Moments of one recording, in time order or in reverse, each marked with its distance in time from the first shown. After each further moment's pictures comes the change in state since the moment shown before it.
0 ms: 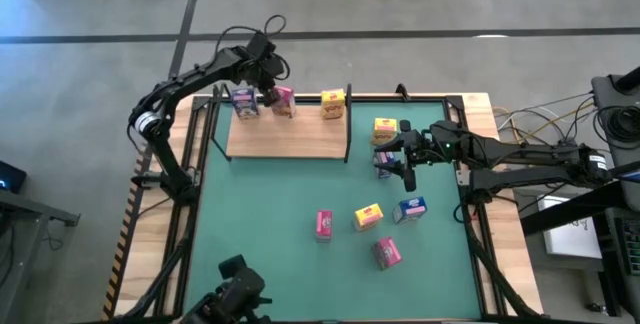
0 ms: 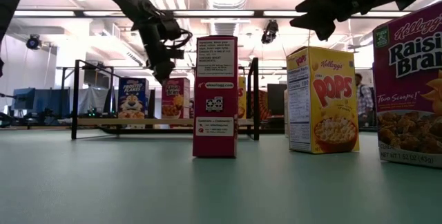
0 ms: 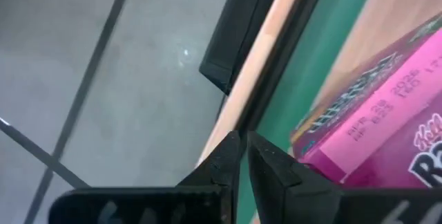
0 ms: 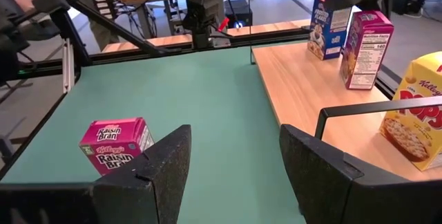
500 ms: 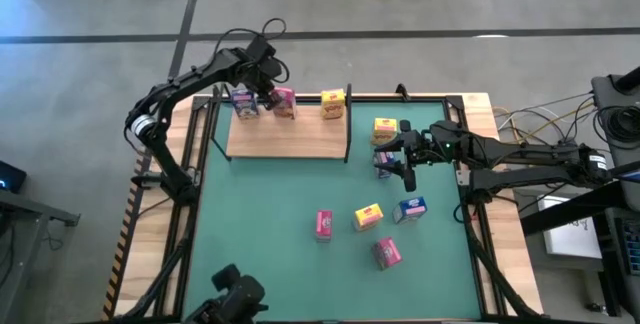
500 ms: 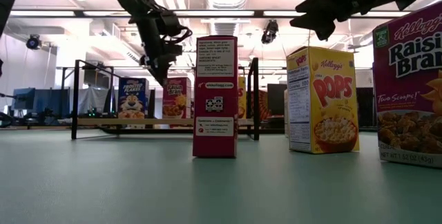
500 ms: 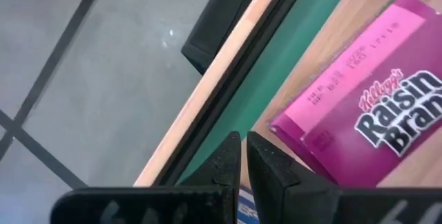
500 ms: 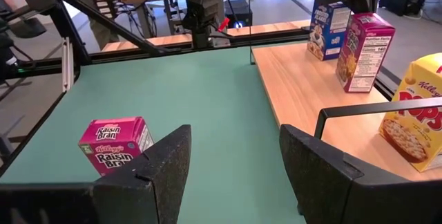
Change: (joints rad) left arm -0.026 -0.036 0.000 -0.097 0.001 -0.181; right arm 0.000 0.000 0.000 0.000 0.000 -0.007
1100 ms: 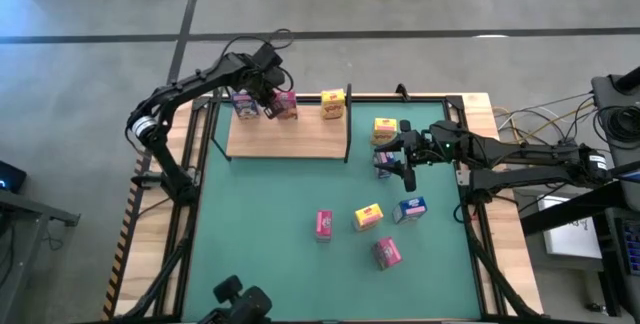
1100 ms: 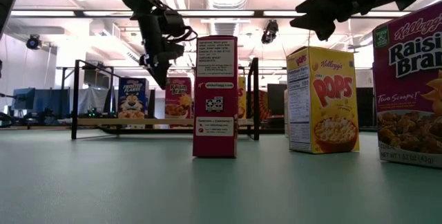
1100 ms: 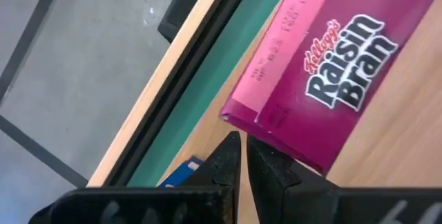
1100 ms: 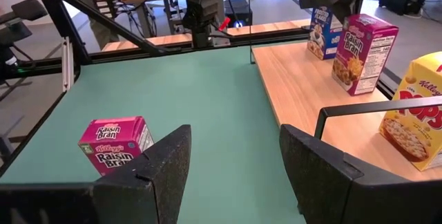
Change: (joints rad) left arm -0.060 0.000 0.000 -0.095 0.000 -0.077; right arm 0.000 0.000 -0.001 0.000 0.000 0.002
